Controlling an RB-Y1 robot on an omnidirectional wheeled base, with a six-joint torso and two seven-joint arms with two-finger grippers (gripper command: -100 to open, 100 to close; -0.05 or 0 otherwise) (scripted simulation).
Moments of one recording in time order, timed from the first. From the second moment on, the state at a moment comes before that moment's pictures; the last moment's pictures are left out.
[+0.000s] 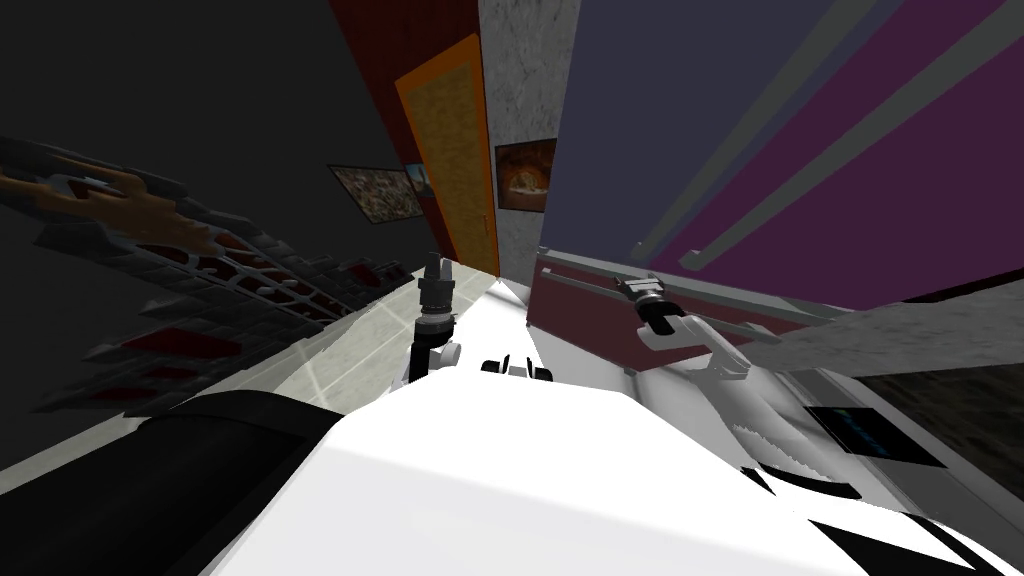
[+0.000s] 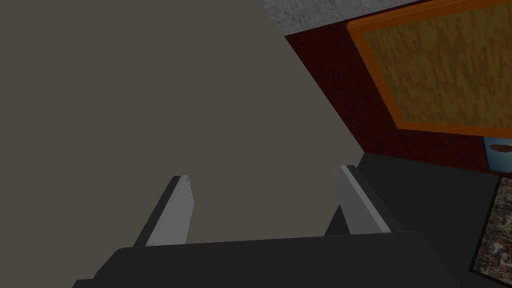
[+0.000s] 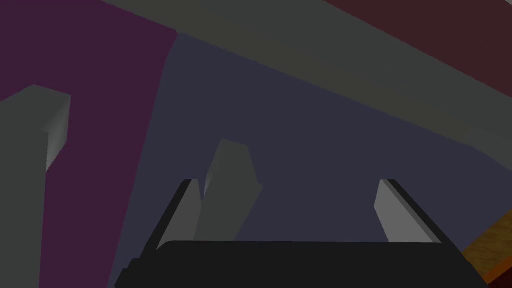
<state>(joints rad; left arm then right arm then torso) 0.48 0.04 -0.07 -2.33 -0.09 -0.55 -0.15 0.03 -0.85 -0.03 -1.81 0.33 0.37 0.83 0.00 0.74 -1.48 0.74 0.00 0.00</state>
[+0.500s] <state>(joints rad) 0.48 0.04 -0.07 -2.33 -0.09 -0.55 -0.15 -0.03 -0.95 -0.04 -1.76 0.36 0.47 0.92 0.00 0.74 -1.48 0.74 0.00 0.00</state>
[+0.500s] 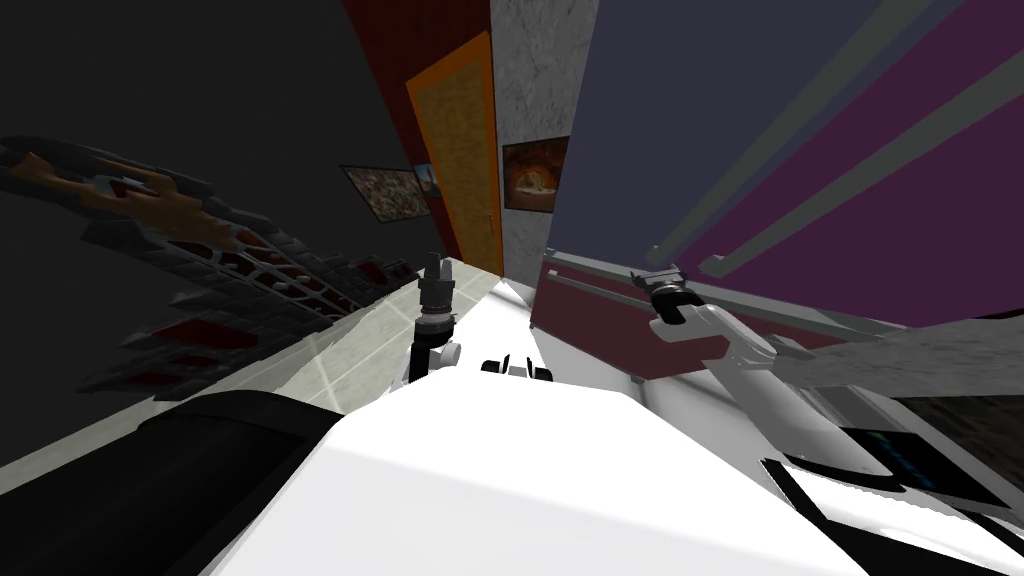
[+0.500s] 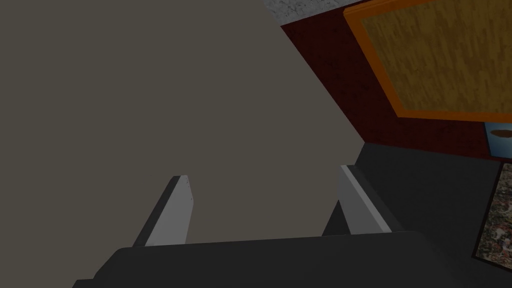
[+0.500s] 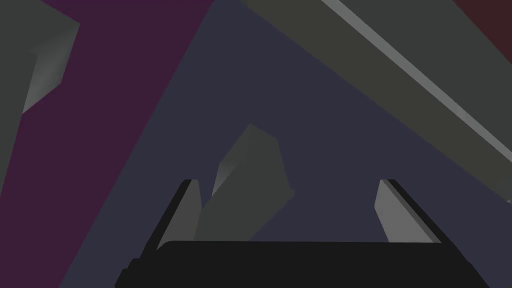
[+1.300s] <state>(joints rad) 0.48 0.04 -0.07 -2.33 -0.09 -0.55 -0.15 -0.02 -0.96 -0.08 -1.74 0.38 0.54 0.93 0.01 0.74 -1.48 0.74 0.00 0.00</state>
